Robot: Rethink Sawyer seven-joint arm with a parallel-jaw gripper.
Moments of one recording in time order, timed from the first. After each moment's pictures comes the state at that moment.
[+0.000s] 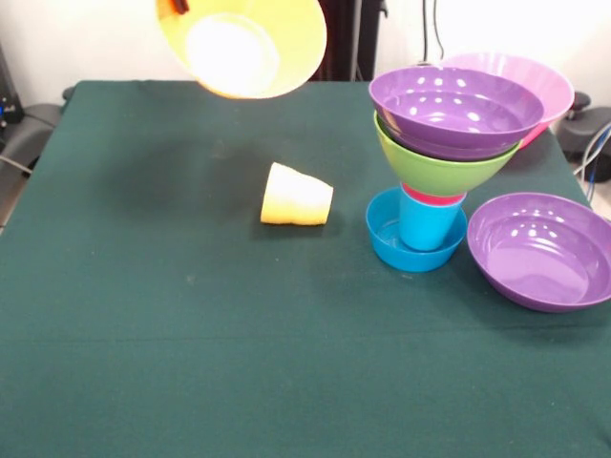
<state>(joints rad) -1.25 -0.84 0.94 2.03 -0.61 1.08 1.90</state>
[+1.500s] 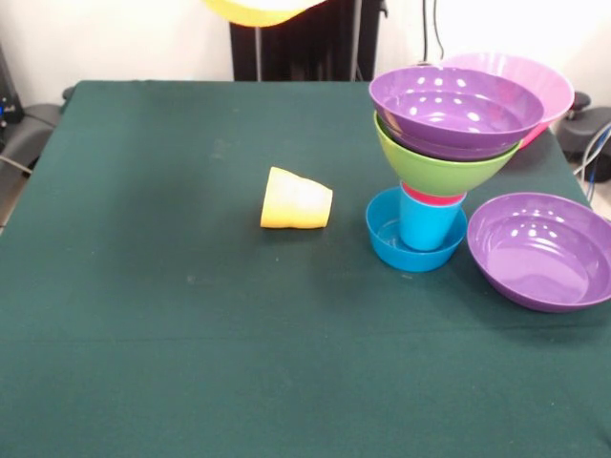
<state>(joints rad) -1.33 -0.98 1.19 1.96 -0.37 1.24 1.90</state>
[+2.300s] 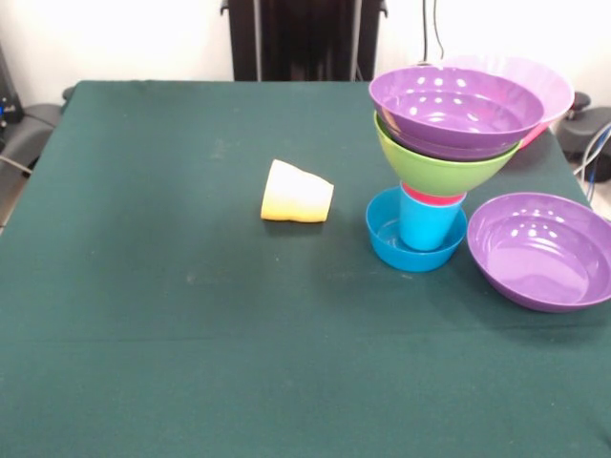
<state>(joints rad) -1.44 -0.90 1.40 1.96 -0.28 1.15 1.90</state>
